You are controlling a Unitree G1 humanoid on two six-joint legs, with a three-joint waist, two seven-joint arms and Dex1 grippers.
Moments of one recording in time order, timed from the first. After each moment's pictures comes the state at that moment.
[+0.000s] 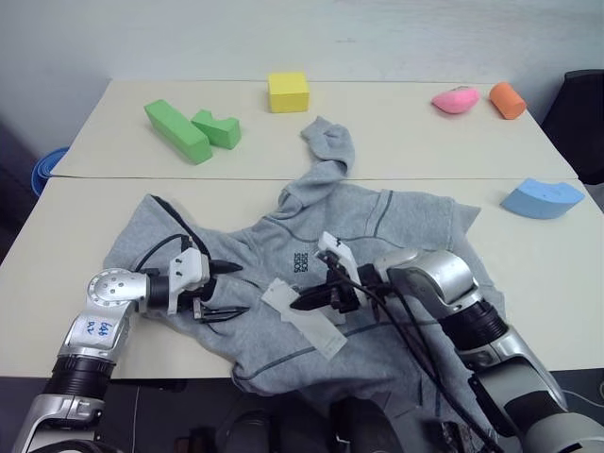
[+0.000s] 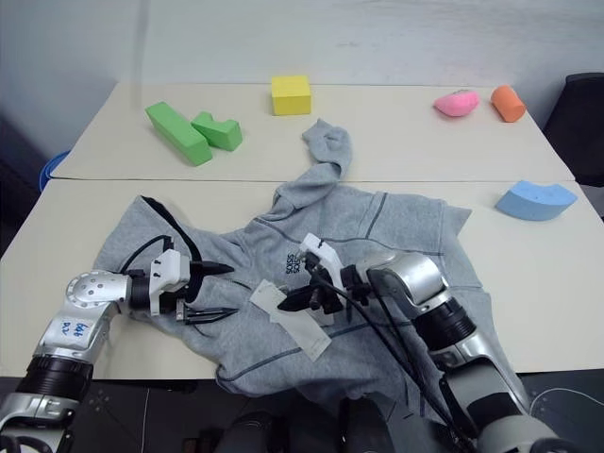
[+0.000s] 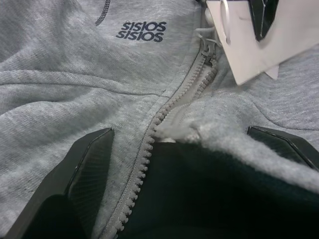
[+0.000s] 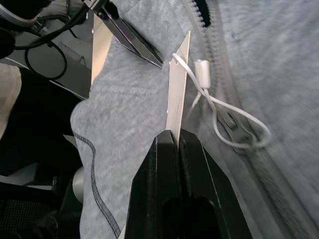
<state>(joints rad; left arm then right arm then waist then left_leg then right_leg) -0.32 0.69 -0.01 0.21 -0.26 -0.02 -1.19 -0.75 -0.45 0.38 0.04 0.50 1.01 1.07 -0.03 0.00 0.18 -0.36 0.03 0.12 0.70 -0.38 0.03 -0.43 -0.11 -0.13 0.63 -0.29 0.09</state>
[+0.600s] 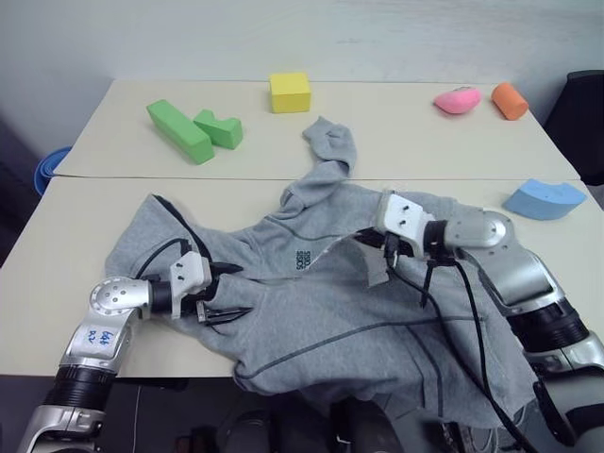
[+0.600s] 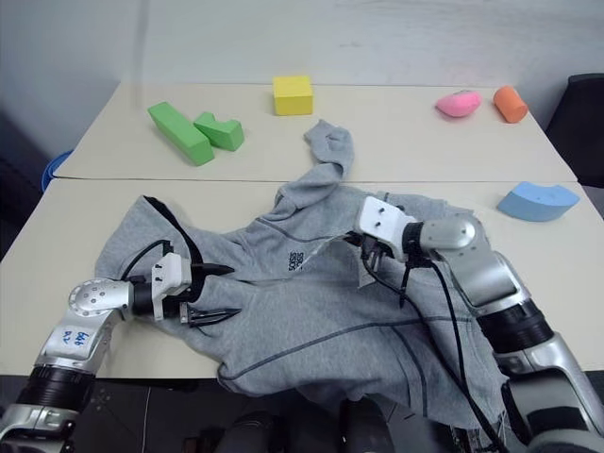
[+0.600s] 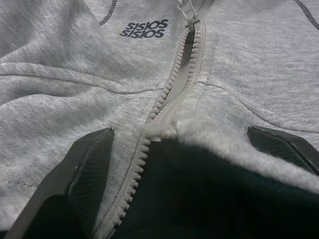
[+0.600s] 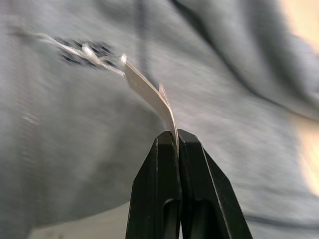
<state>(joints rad) -0.26 0.68 0.00 0.14 -0.26 0.01 -1.10 -0.61 -0.74 0.24 -0.01 0.05 0.24 0.86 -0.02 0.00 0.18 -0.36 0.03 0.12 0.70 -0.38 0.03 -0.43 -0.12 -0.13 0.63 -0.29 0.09</state>
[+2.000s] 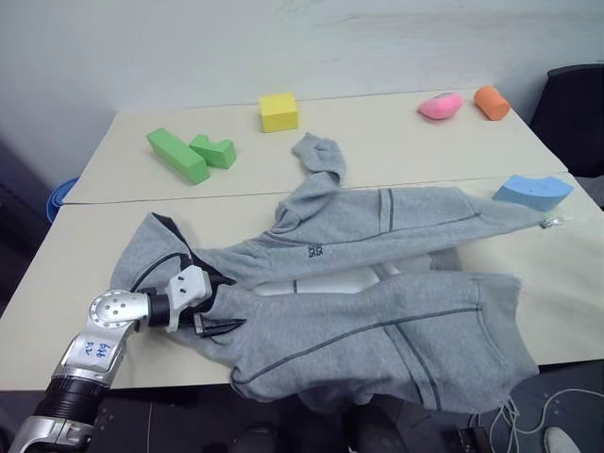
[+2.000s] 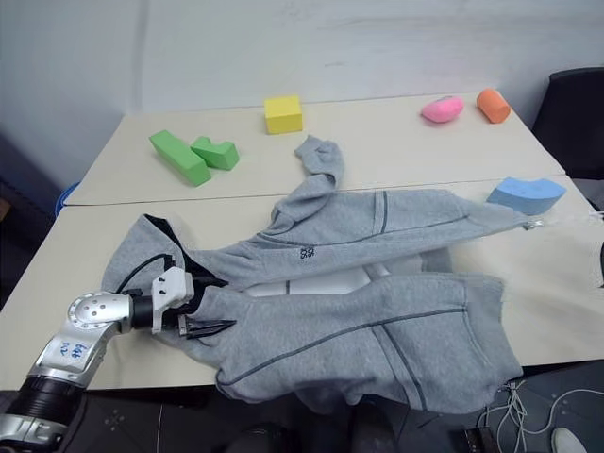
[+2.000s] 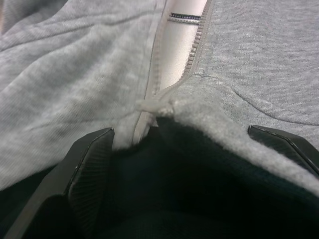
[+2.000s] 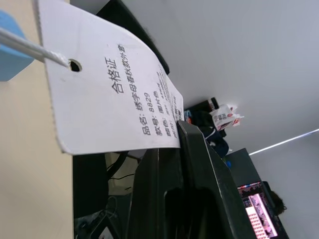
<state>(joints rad) -0.19 0.74 -0.06 0.16 -0.23 0.00 -1.02 -0.36 -1.12 -0.39 0.79 -0.16 -0.28 0.12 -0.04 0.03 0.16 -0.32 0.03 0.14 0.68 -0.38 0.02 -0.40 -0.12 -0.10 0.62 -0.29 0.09</state>
